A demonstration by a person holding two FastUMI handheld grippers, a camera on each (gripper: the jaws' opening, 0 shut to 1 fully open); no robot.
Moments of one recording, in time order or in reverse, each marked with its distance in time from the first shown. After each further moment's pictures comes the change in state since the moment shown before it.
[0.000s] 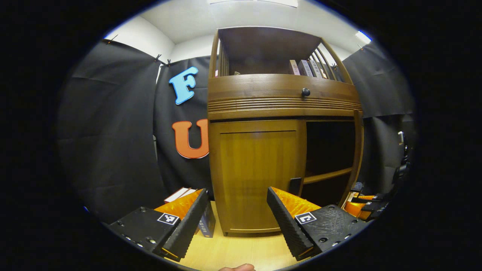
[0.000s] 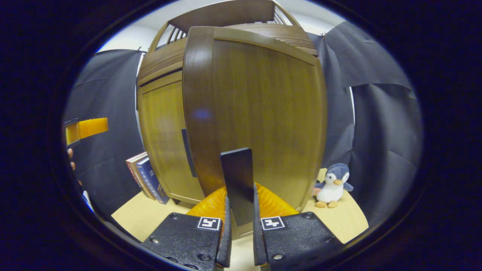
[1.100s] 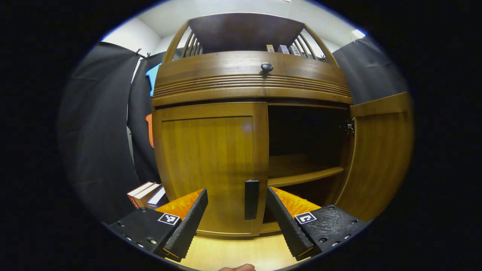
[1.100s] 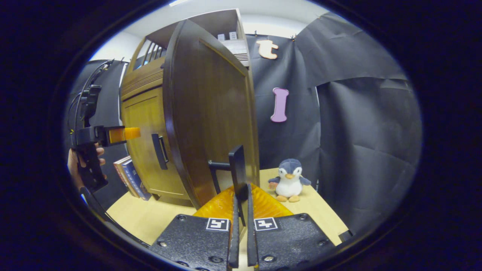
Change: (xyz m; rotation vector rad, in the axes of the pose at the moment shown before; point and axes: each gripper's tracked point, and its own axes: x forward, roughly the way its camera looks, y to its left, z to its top) left arm 0.061 -0.116 -0.026 -0.004 0.063 -0.078; right arm -0.086 -0.133 -0.009 0.075 -0.055 -0.150
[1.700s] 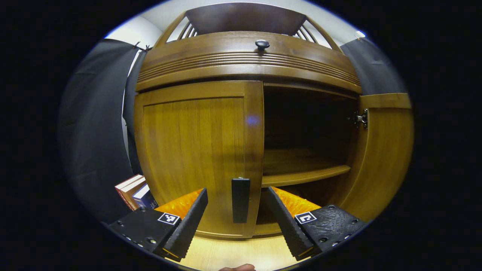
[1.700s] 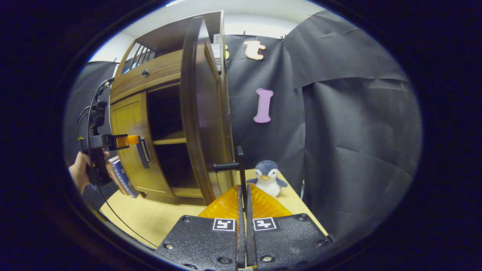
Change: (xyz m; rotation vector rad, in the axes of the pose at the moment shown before) left arm 0.045 -0.017 -0.022 -0.029 0.055 0.010; right arm -0.021 -0.074 0.017 -0.006 -0.006 -0.073
